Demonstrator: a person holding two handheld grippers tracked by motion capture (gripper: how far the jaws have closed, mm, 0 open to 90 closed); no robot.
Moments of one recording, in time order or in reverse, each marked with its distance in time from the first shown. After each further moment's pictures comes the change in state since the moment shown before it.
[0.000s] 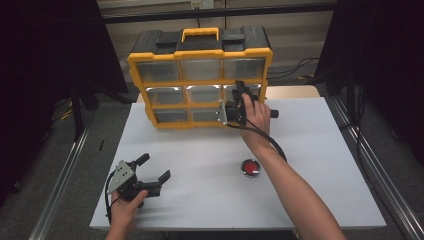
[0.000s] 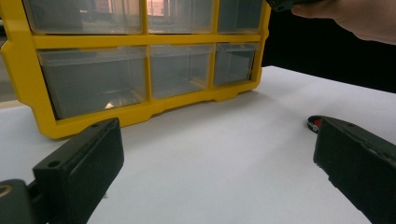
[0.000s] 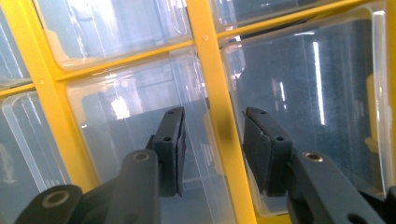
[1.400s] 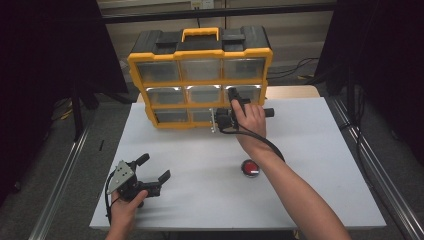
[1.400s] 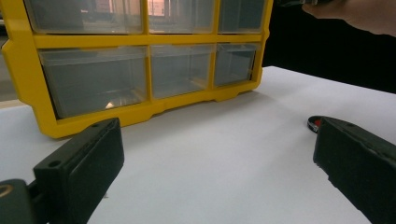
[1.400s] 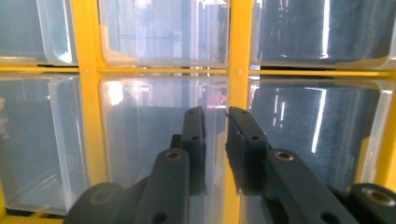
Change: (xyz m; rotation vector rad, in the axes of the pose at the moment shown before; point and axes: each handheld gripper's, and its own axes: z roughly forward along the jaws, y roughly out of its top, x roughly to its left) left arm 0.000 0.000 0.000 -0.008 0.001 -0.006; right arm 0.004 0.019 -0.011 0.020 0.062 -0.250
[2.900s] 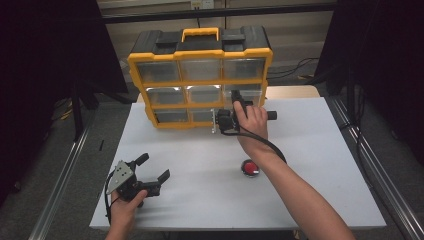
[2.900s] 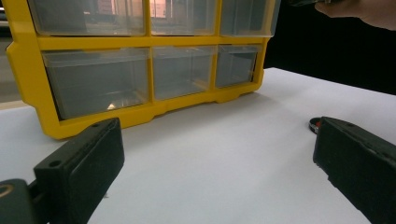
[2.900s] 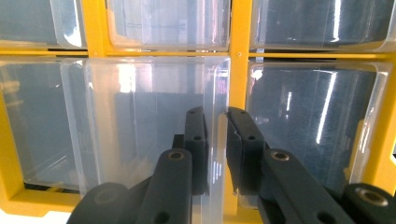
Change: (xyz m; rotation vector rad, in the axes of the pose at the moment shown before) left arm 0.001 0.000 -0.001 0.000 0.005 0.003; right arm -0.002 -0.001 -0.012 0.052 0.027 0.029
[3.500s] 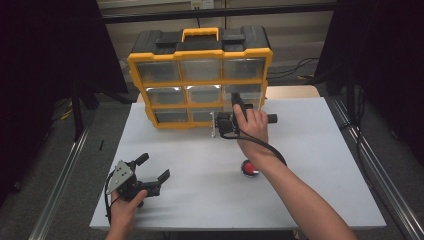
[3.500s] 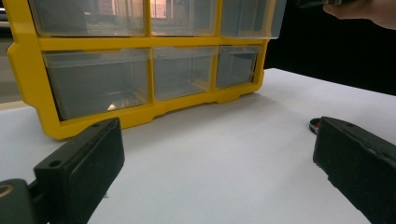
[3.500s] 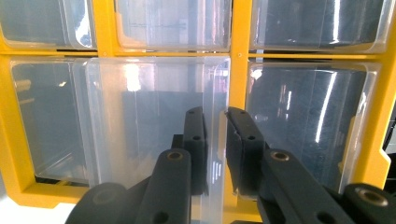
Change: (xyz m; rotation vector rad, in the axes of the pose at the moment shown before) left arm 0.000 0.000 0.000 -0.002 0.001 -0.002; right arm 0.000 0.002 -0.010 -0.003 0.001 -0.021
